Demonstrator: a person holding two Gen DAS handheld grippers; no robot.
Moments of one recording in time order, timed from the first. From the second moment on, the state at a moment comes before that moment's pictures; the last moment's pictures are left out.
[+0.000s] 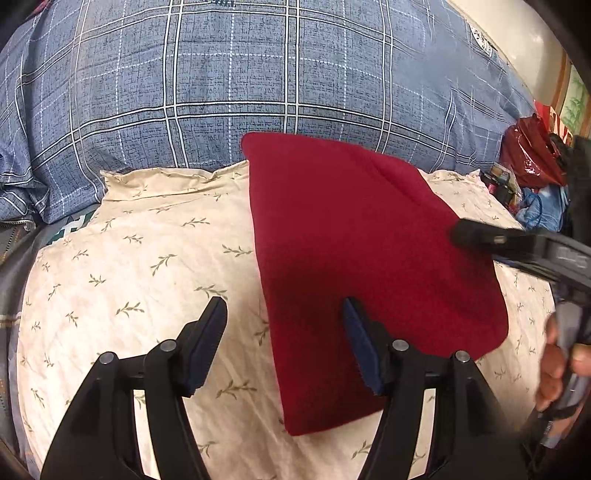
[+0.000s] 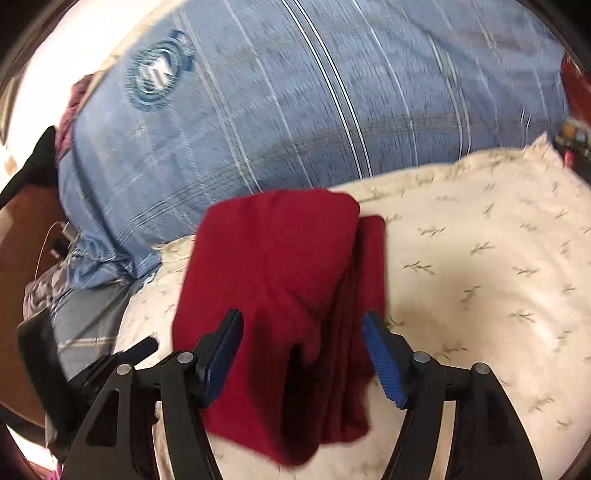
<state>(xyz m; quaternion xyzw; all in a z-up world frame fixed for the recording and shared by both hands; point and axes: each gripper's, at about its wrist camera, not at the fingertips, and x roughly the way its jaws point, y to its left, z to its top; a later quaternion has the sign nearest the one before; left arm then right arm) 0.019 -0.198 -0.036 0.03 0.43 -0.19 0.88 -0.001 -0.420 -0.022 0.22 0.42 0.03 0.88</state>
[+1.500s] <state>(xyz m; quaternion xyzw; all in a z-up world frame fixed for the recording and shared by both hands) 0.061 -0.197 -0.035 -0.07 0.48 -0.31 0.82 0.026 -0.420 -0.041 0.26 0.40 0.11 0.87</state>
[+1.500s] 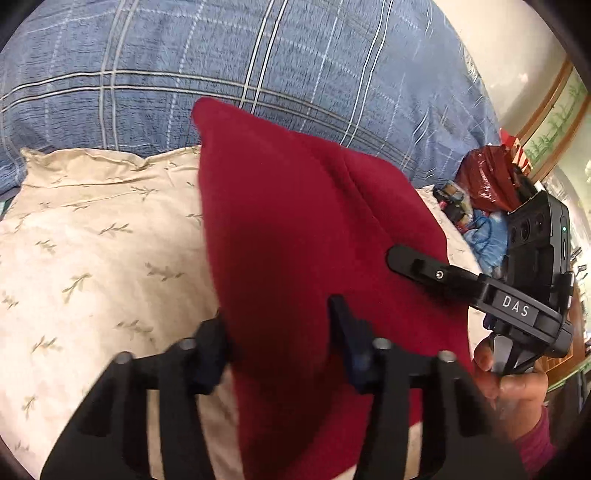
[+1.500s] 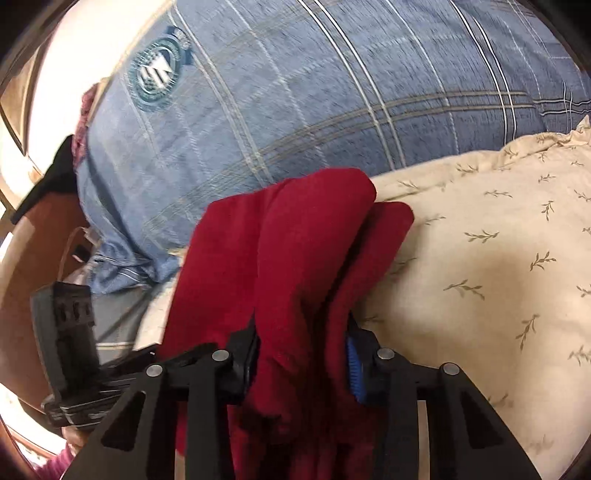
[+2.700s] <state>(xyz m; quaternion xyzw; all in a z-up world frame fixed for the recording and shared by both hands) -0.053 -0.125 -0.017 0.00 0.40 -0.15 0.90 -0.078 -0.299 -0.039 0.04 0.43 0.11 0.90</state>
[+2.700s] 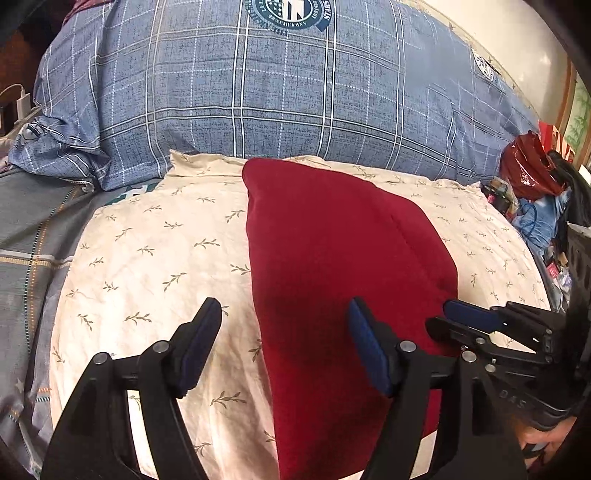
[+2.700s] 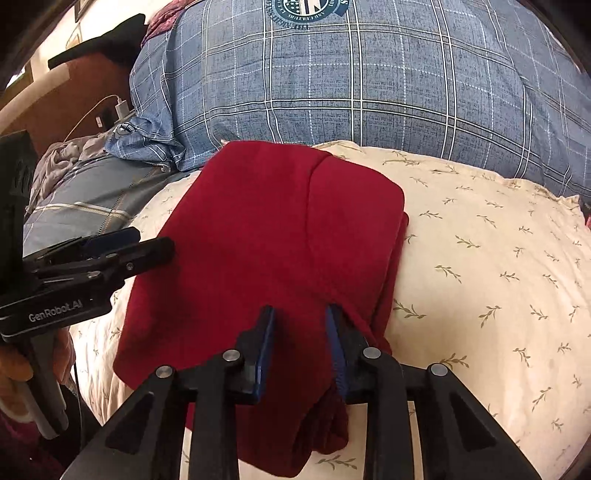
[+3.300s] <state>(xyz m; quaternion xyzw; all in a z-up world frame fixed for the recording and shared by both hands) -0.064 -0.123 -0.009 -0.01 0.39 -0.14 0.91 -0.099 -0.310 -0.005 0.10 0.40 0.09 0.91</state>
